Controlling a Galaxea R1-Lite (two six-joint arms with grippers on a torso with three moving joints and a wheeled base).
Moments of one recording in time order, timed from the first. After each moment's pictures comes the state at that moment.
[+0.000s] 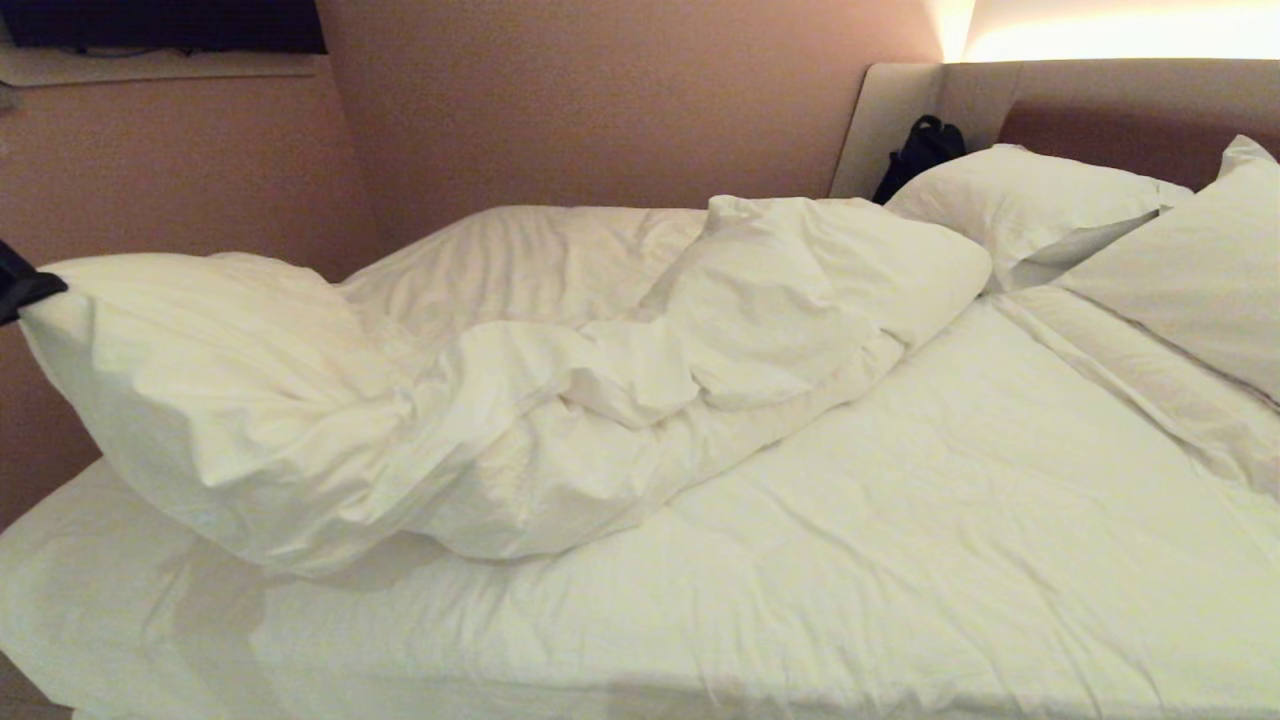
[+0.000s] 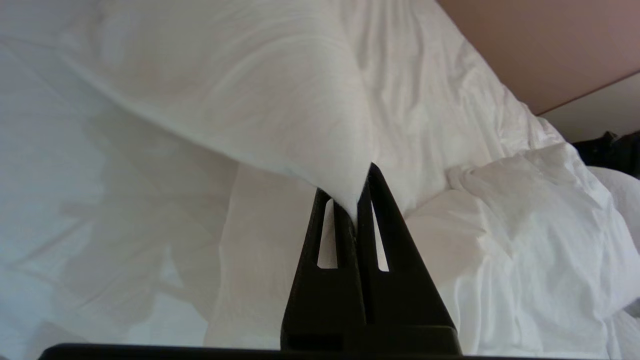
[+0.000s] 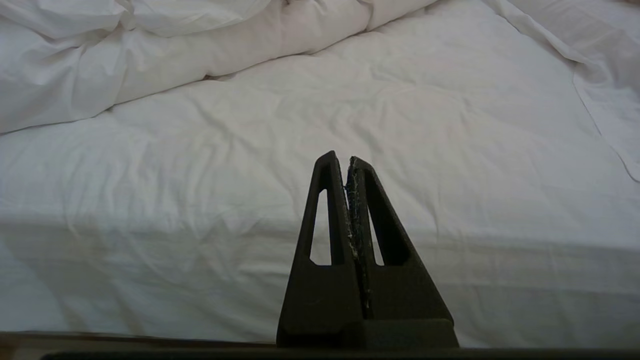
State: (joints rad) left arm 0.37 1.35 -1.08 -0.09 -0.19 -0.62; right arm 0.01 0.00 0.00 -0.02 -0.01 0.02
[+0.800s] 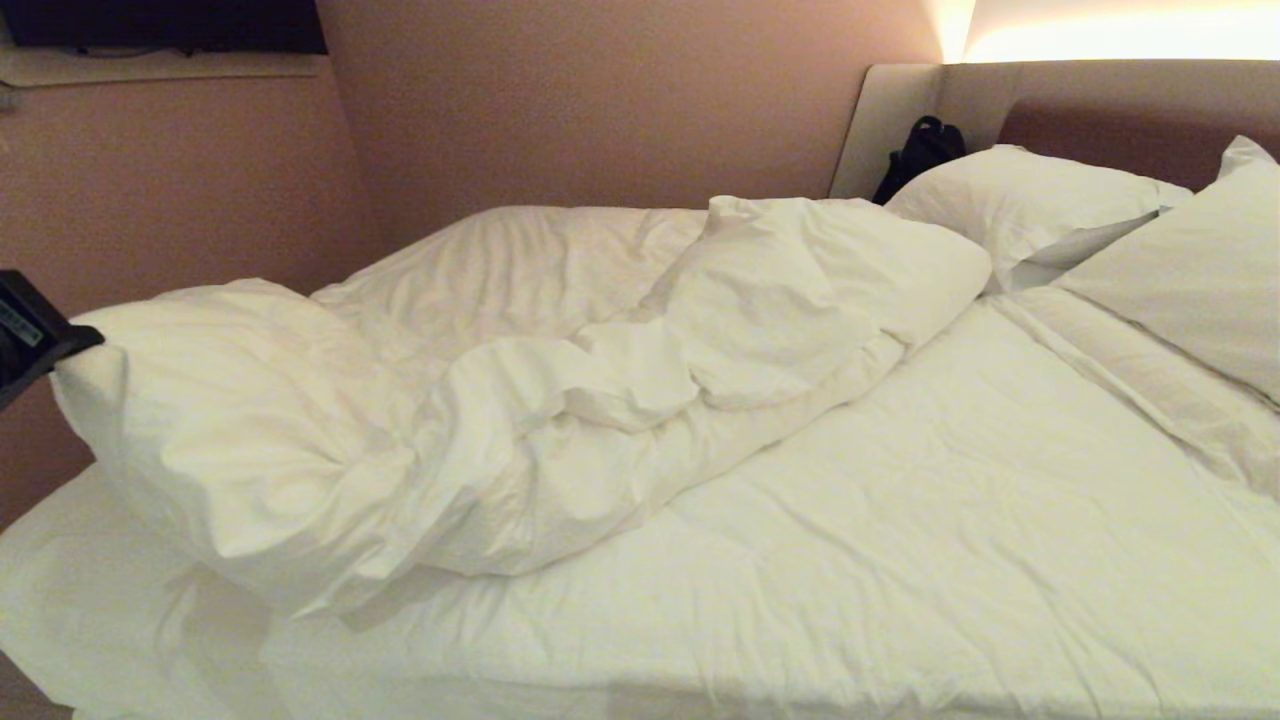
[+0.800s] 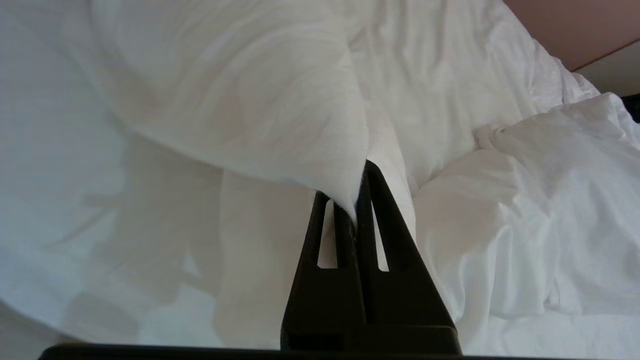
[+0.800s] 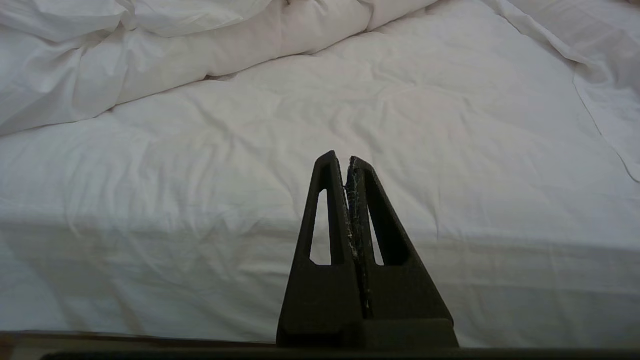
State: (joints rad) left arm 0.33 1.33 -0.97 -0.09 -0.18 -0.55; right arm 0.01 0.00 0.00 -0.02 -0.01 0.02
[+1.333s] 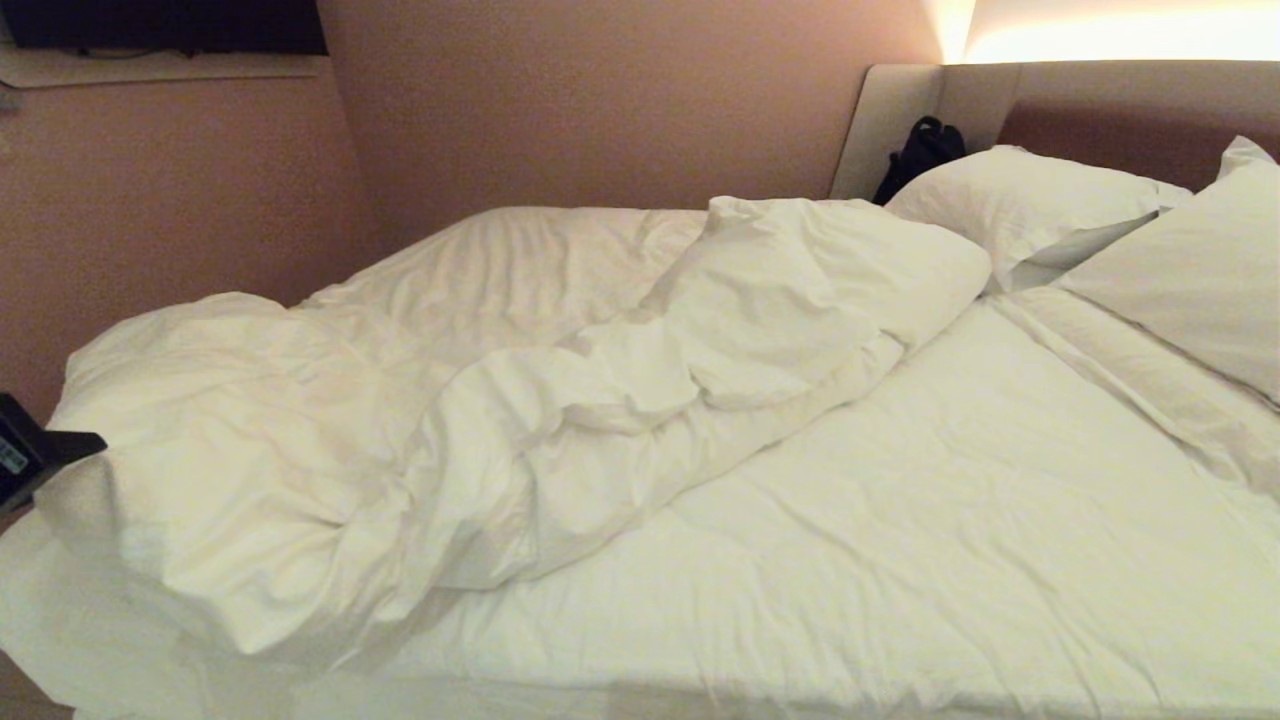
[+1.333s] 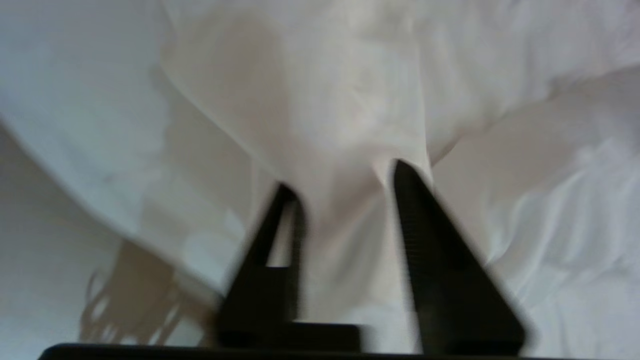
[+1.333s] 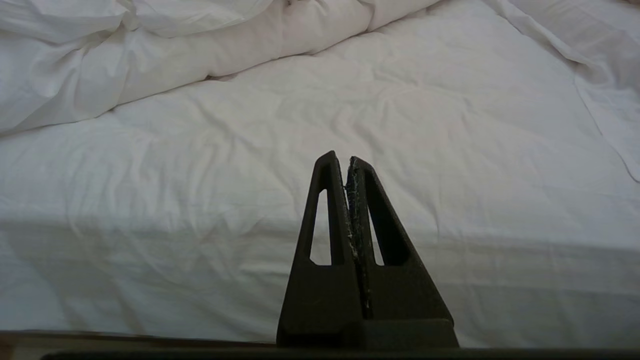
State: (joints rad) left arm 0.34 1.20 -0.78 0.05 -0.13 -0.52; right arm 0.01 0.00 0.00 -0.02 -0.01 0.02
